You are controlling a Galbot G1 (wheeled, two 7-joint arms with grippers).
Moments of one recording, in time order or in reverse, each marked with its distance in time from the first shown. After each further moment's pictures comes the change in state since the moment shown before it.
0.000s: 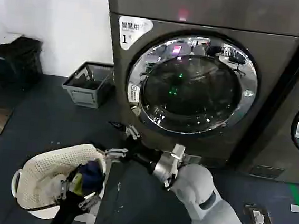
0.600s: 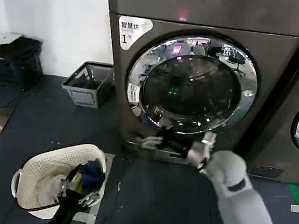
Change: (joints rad) left arm -0.025 0.023 -0.006 0.018 -0.042 0.098 -0.004; right arm 0.108 -0.070 0.290 -0.288 -0.103 0.126 -0.245
